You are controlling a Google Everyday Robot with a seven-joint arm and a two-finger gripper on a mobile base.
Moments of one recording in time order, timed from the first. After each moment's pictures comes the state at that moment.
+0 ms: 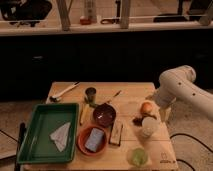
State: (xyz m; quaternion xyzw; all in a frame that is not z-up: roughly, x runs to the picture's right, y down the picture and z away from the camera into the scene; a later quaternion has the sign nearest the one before) arm 0.276 0.112 0.740 -0.28 -0.08 -0.21 0.93
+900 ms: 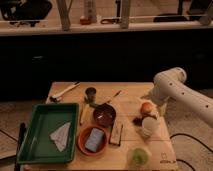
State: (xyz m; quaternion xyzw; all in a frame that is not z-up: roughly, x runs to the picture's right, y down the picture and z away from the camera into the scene) arm 0.282 0.108 0.806 -0.25 -0.10 -0.31 0.91
